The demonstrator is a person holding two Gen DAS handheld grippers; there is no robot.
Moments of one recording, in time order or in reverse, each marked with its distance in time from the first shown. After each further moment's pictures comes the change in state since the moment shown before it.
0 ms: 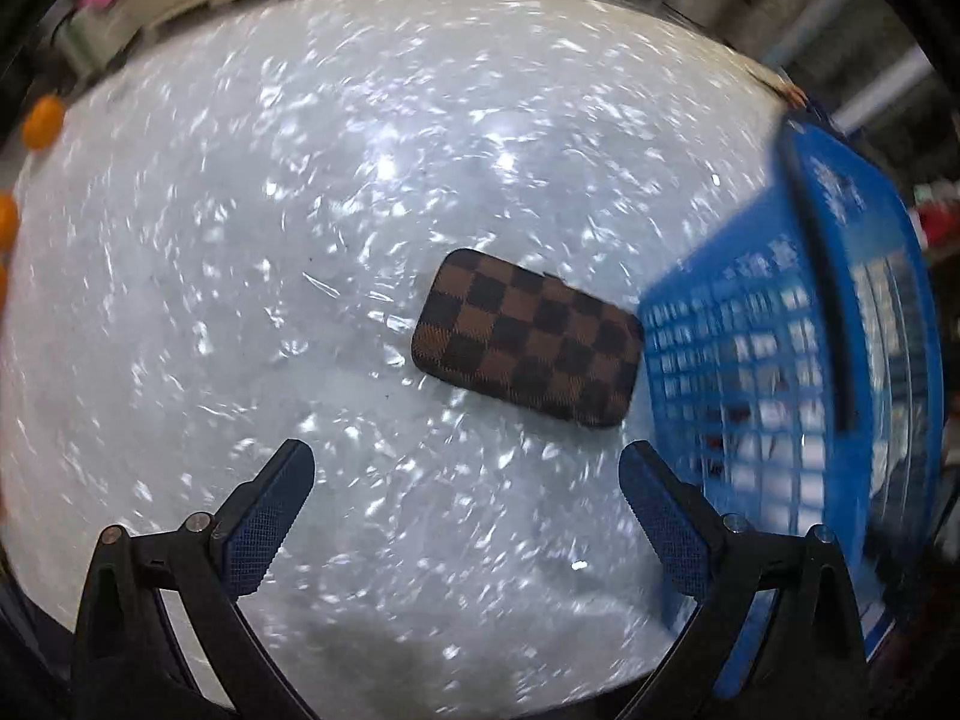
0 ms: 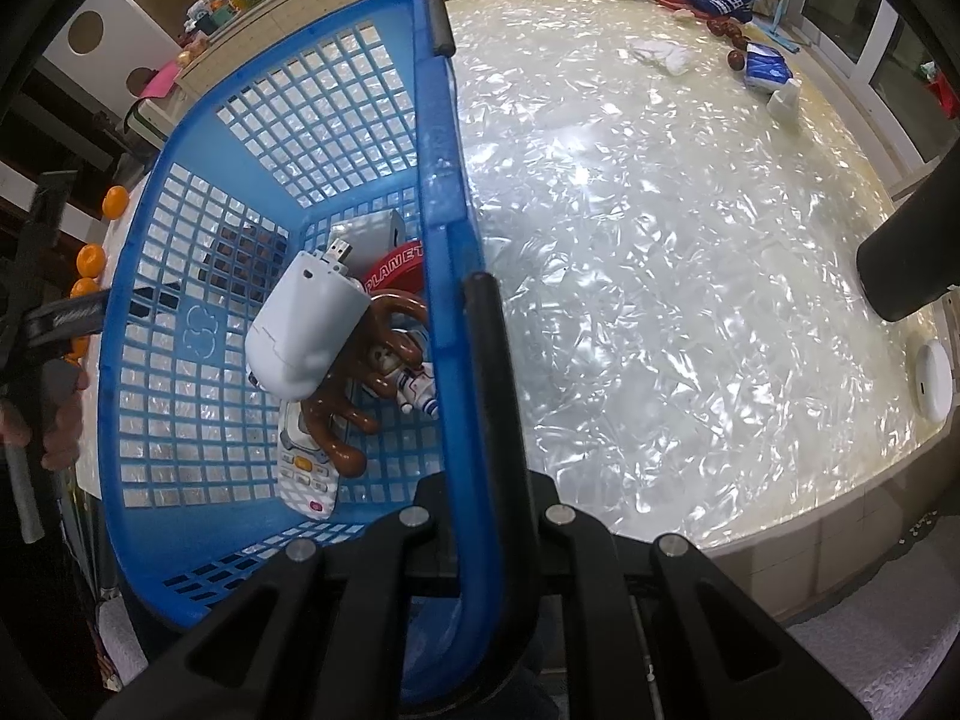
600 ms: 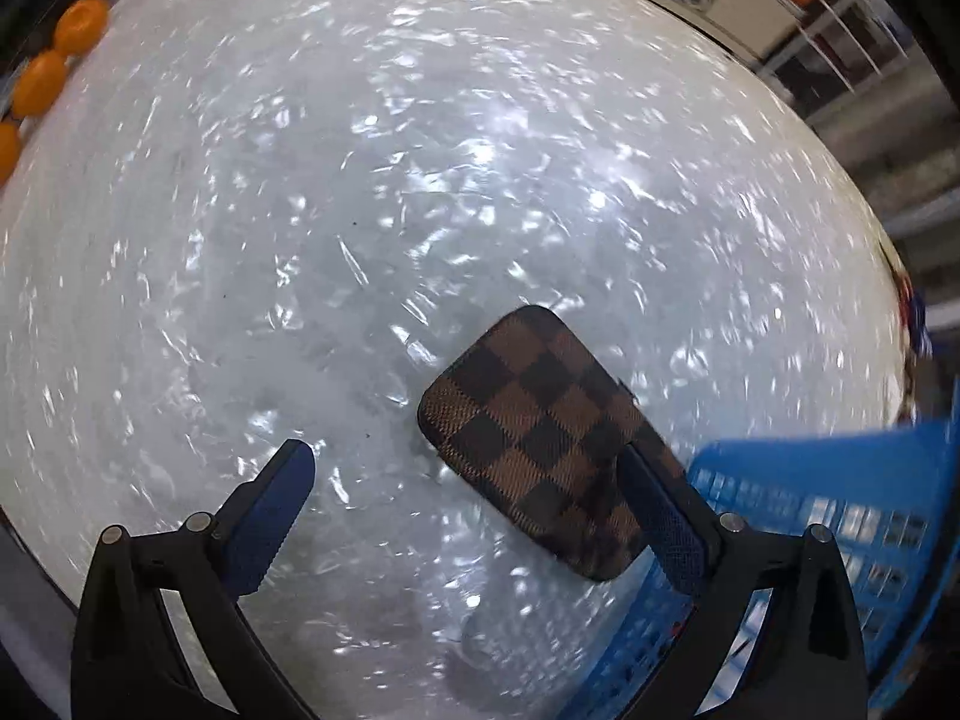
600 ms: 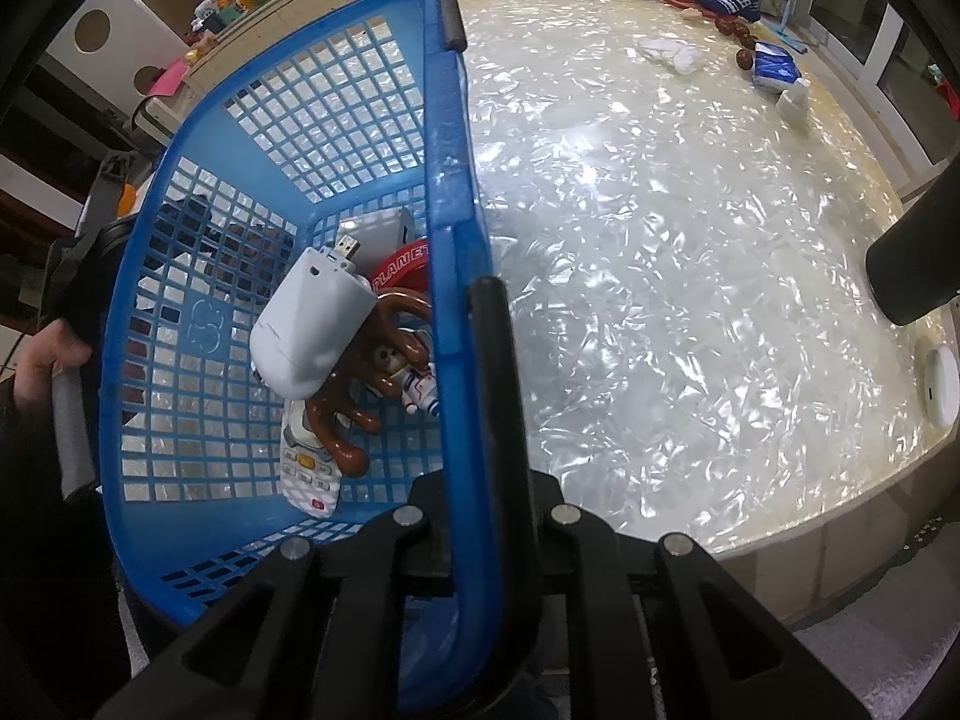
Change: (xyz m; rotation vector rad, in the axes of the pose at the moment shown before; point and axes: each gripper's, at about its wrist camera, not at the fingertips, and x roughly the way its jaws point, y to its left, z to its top) left arm 0.045 0.013 0.023 -0.458 -0.004 0.038; right arm 0.007 -0.003 0.001 -0.010 0.001 0.023
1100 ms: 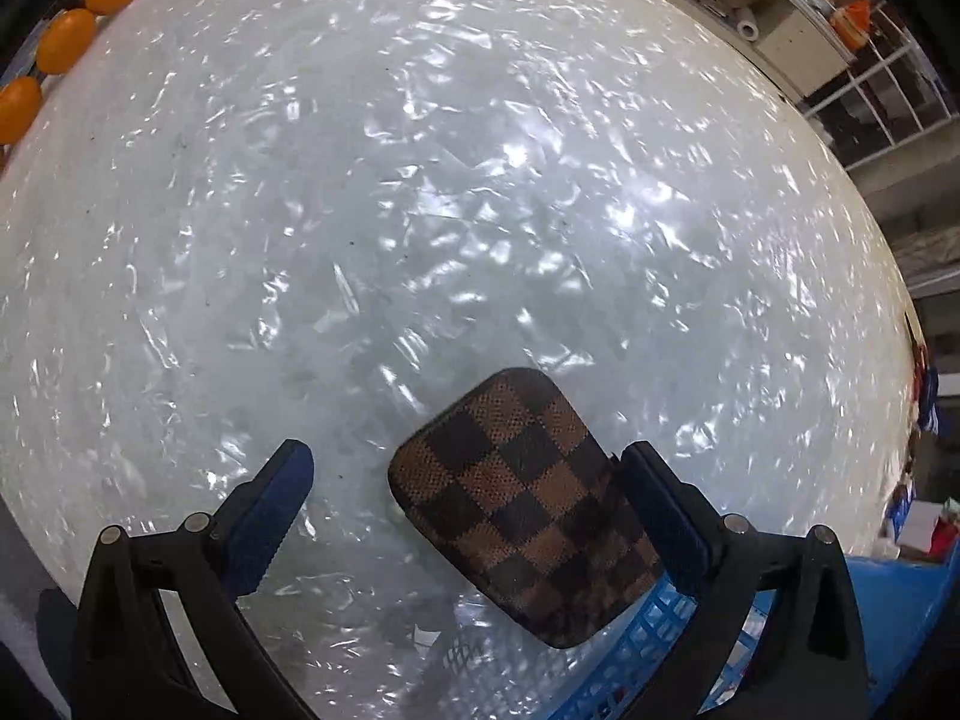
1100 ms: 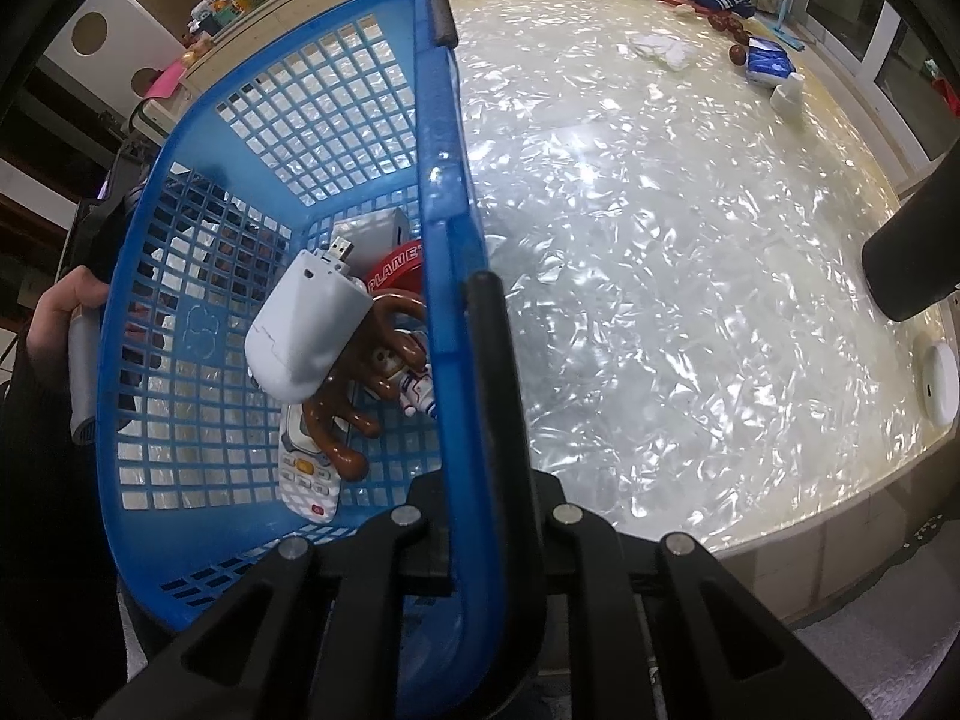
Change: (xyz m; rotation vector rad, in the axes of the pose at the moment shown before) left arm 0.017 -0.009 0.025 -0.115 -0.001 0.042; right arm 0.001 -0.003 0.001 0.006 0.002 -0.005
